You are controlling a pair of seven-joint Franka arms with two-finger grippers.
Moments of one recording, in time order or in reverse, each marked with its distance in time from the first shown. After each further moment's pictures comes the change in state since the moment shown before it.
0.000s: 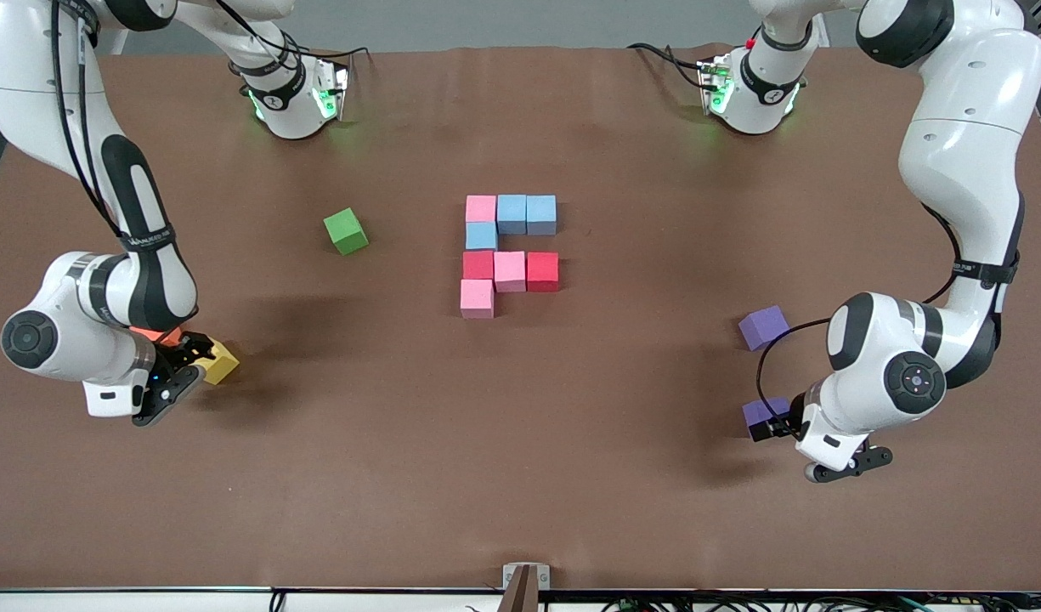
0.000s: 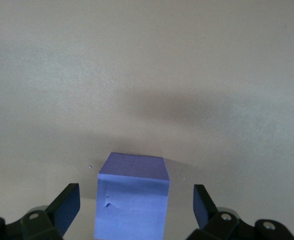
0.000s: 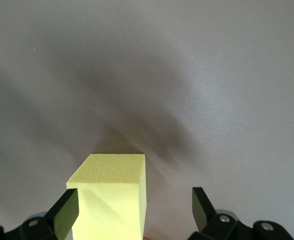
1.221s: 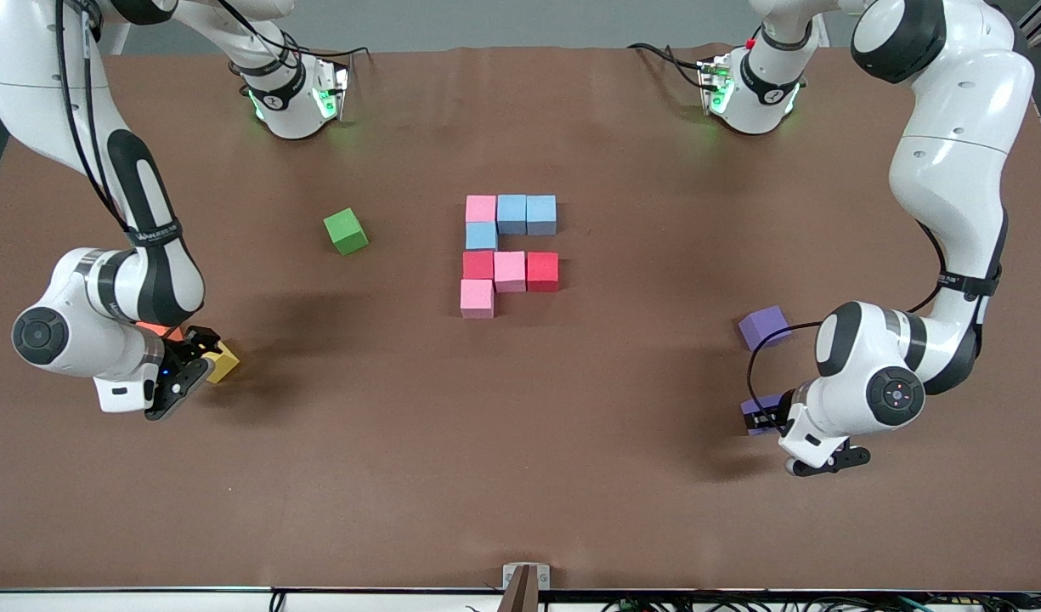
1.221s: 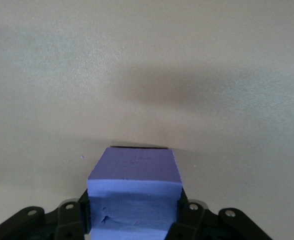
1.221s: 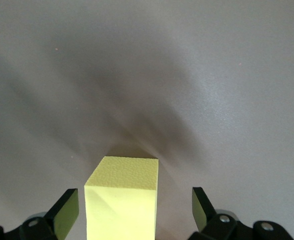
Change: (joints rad) left arm -0.007 0.042 -0.008 0.024 -0.009 -0.069 0.015; right arm 0.018 -0.021 0.004 -0.015 -0.001 -0.018 -0.018
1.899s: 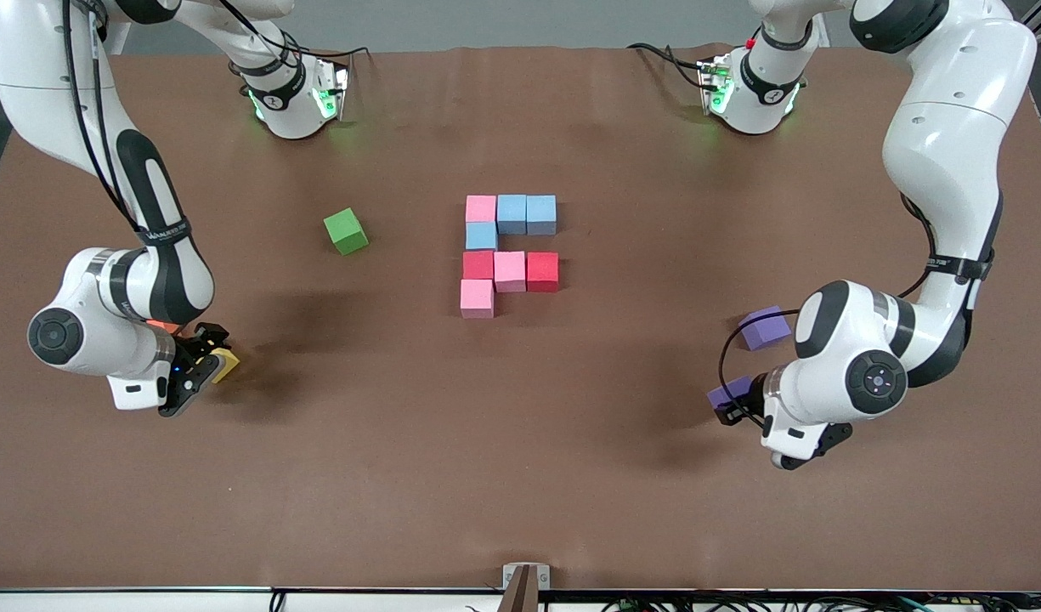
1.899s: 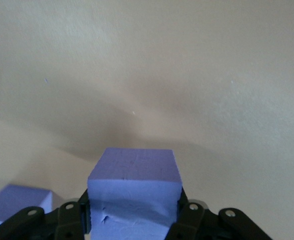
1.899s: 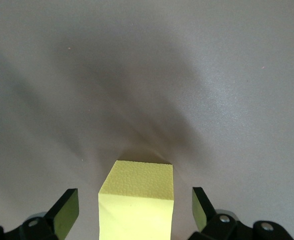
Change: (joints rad) left arm -0.013 -0.055 -0.121 -0.003 -0.020 -0.104 -0.367; right arm 0.013 0.000 0.001 -0.019 0.000 0.002 -0.004
